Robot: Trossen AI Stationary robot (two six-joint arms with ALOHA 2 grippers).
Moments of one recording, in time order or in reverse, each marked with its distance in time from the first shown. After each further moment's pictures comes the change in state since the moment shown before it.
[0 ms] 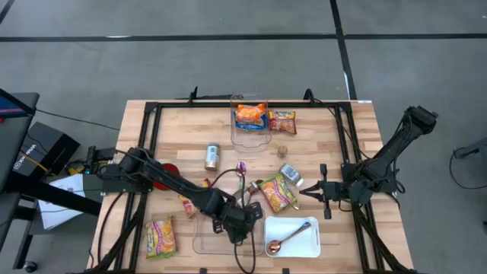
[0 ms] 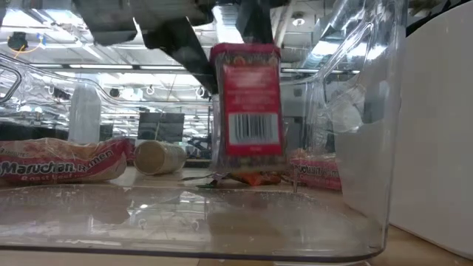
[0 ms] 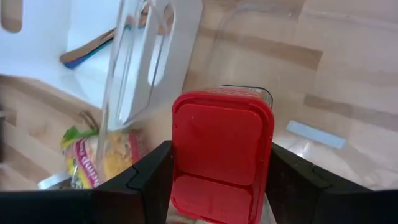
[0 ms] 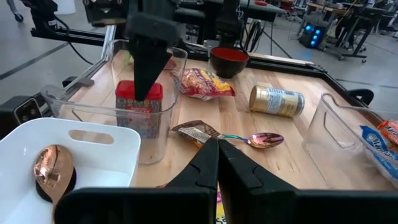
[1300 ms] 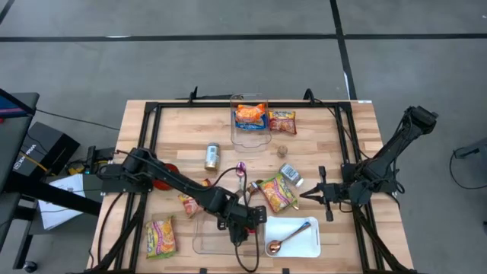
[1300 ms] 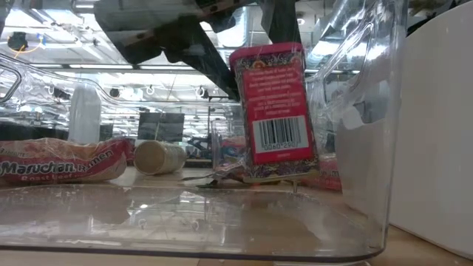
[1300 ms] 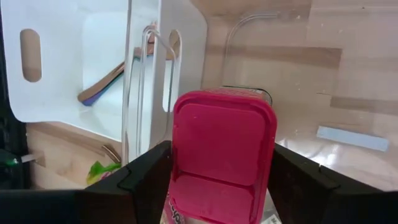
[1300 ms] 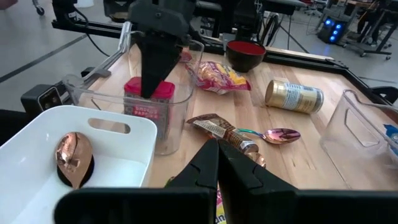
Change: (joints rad) left arm 0.031 0.023 0.000 0.087 0.060 0.189; right arm 0.000 0.000 0.000 -0.024 -0.068 0.007
